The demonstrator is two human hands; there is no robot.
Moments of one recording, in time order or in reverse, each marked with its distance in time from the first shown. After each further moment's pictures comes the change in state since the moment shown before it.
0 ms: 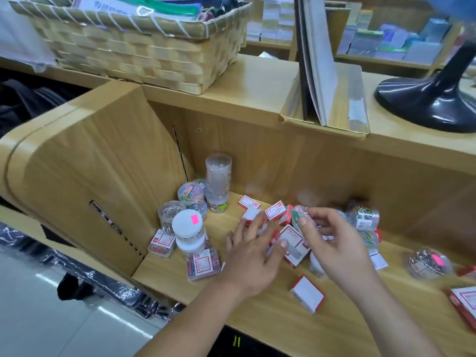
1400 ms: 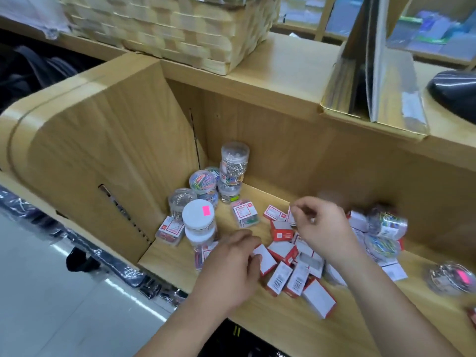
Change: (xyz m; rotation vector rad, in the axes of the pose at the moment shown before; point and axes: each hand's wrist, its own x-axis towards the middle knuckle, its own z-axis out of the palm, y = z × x) left_hand -0.040 -0.037 -0.027 -0.078 0.217 0.086; right_hand 0.056 0.007 0.042 -0.391 -0.148 -0.027
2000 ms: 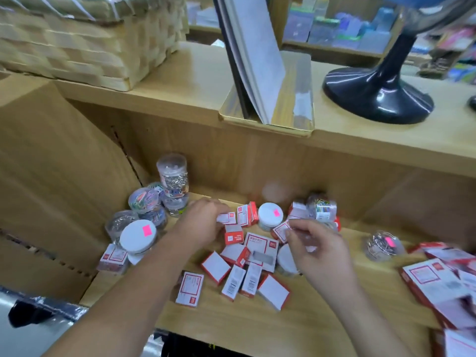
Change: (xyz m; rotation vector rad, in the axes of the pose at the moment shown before) left_hand 0.134 -0.005 0.016 0.384 -0.295 0.145; right_hand -0.073 0.052 -0.044 0.109 0.328 0.031
